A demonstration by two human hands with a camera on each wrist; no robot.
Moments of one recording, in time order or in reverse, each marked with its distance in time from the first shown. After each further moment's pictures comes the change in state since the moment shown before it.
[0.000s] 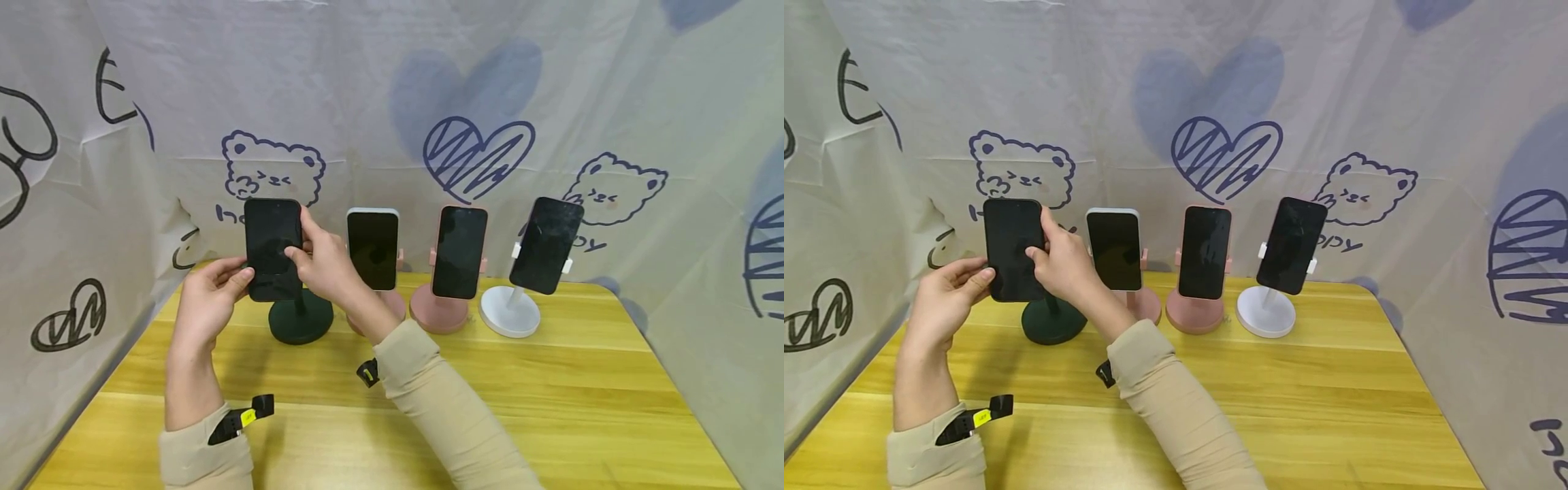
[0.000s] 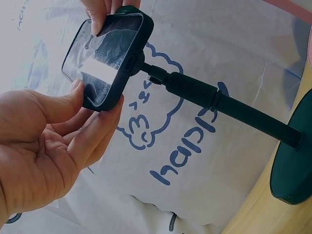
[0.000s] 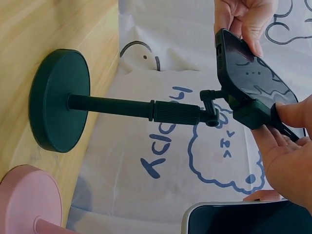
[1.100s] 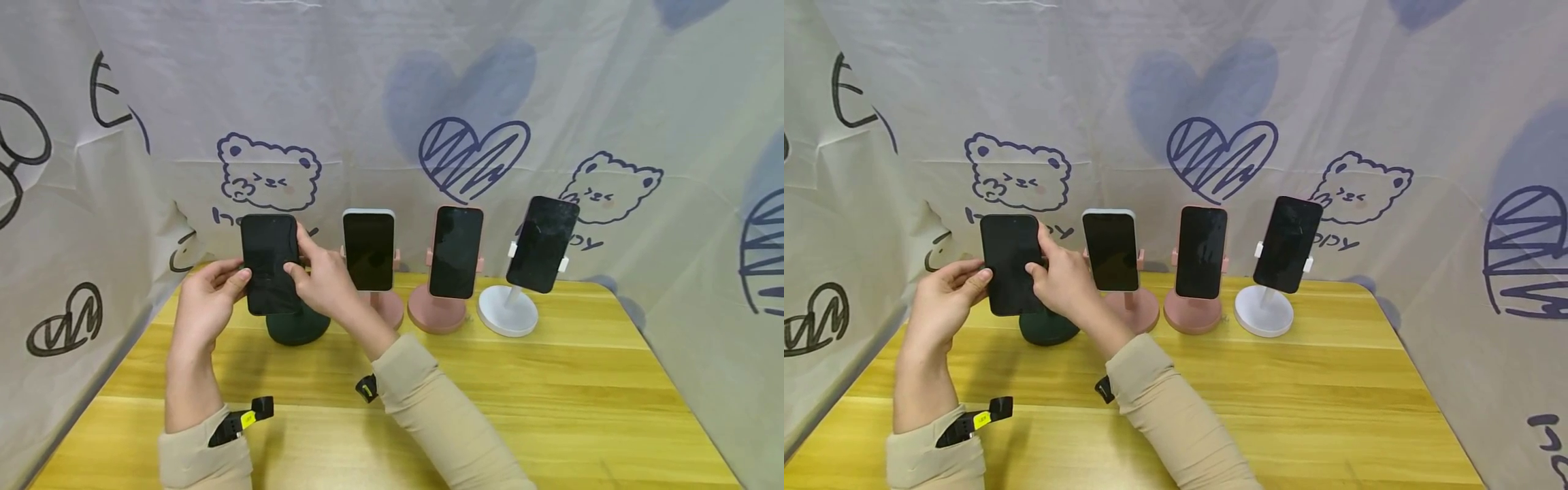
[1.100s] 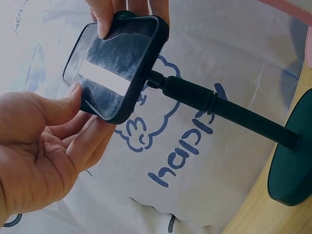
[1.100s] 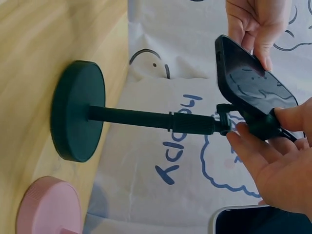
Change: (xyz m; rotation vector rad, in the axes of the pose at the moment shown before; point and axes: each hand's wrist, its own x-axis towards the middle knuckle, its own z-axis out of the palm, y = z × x) left_hand 0.001 0.003 0.004 0.003 0.007 -0.053; right_hand -0.016 0.011 0.009 -0.147 0.016 -0.009
